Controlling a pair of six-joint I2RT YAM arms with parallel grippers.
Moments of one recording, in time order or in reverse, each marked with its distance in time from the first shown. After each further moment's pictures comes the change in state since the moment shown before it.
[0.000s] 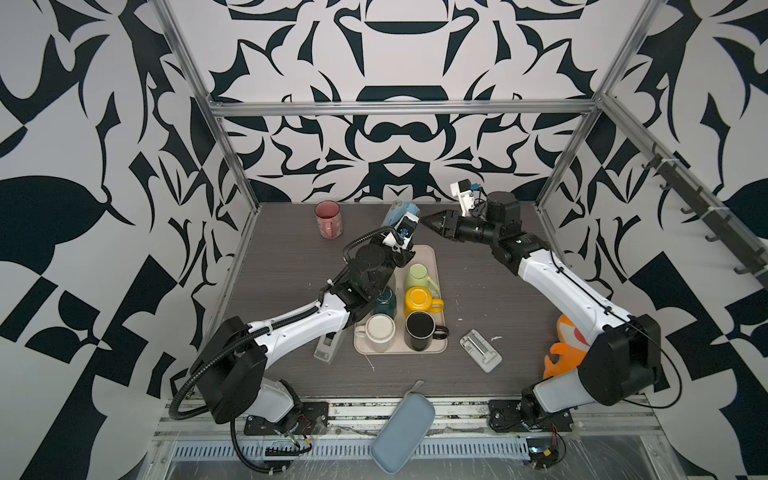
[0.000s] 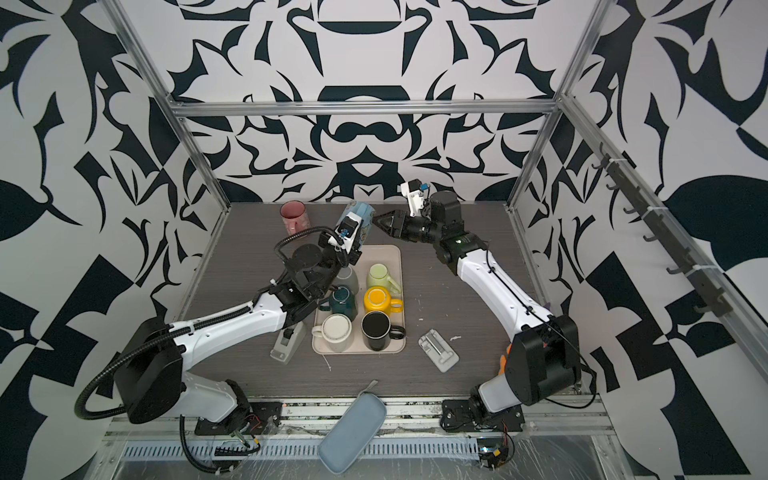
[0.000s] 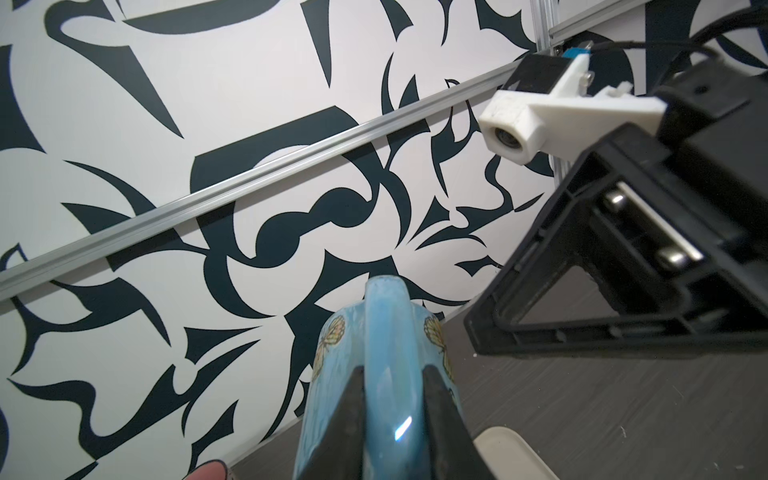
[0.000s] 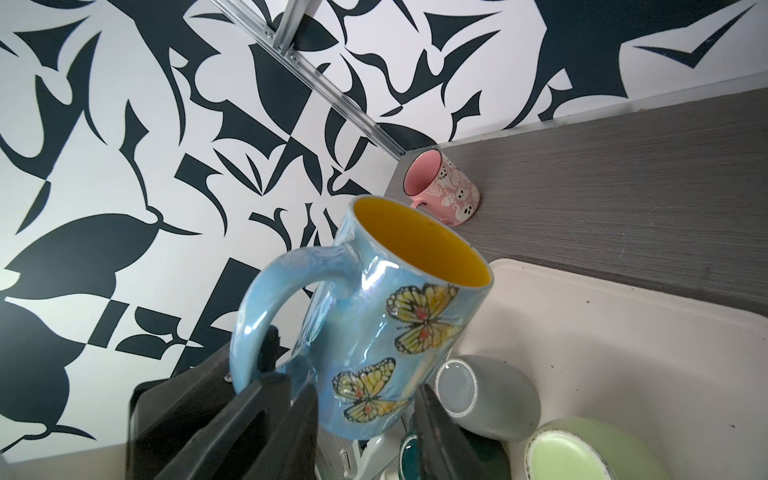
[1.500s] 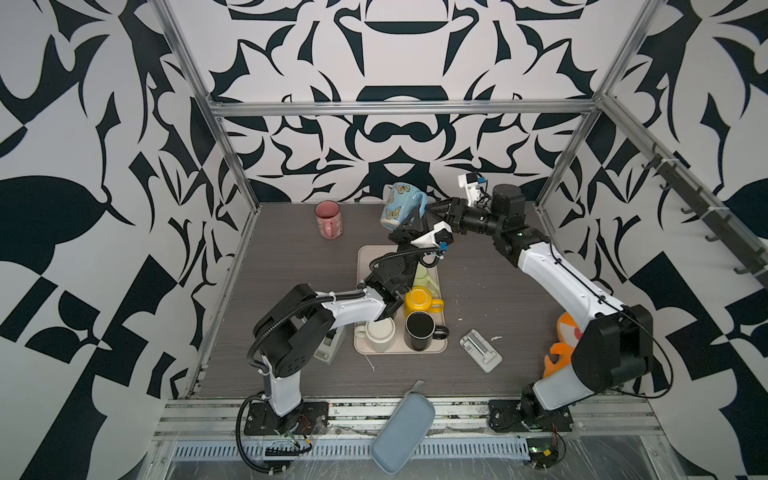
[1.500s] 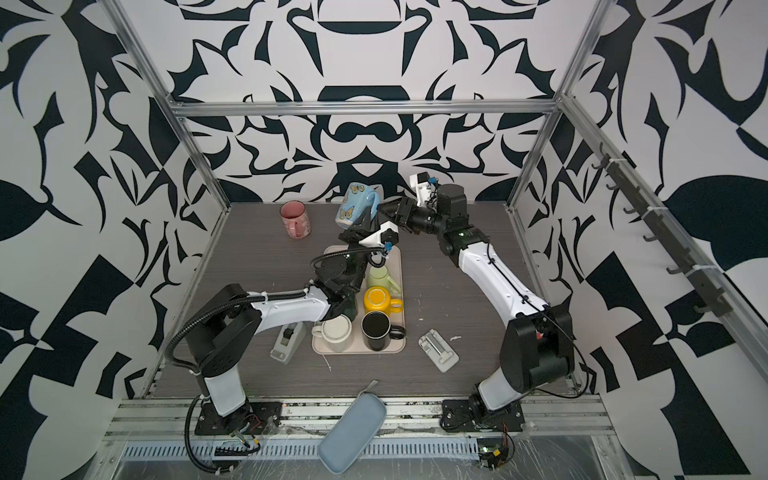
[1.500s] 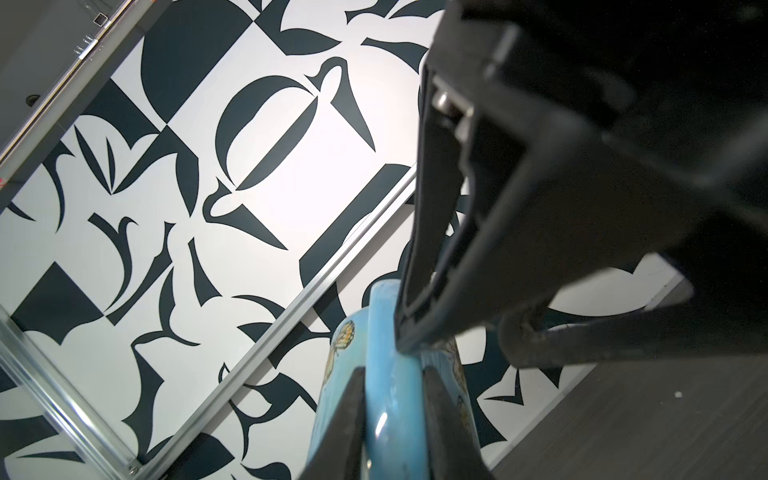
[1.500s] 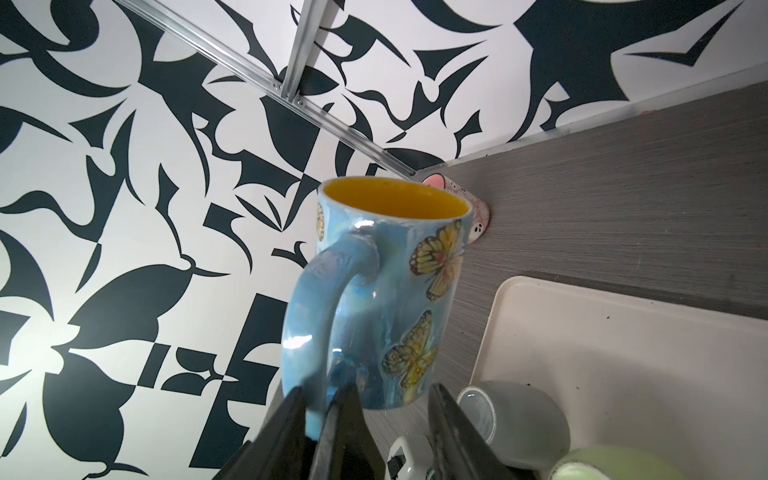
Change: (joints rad) left arm -0.055 0.364 0.129 0.524 -0.166 0.681; right arm -0.070 0.064 0.045 0.088 -0.048 0.159
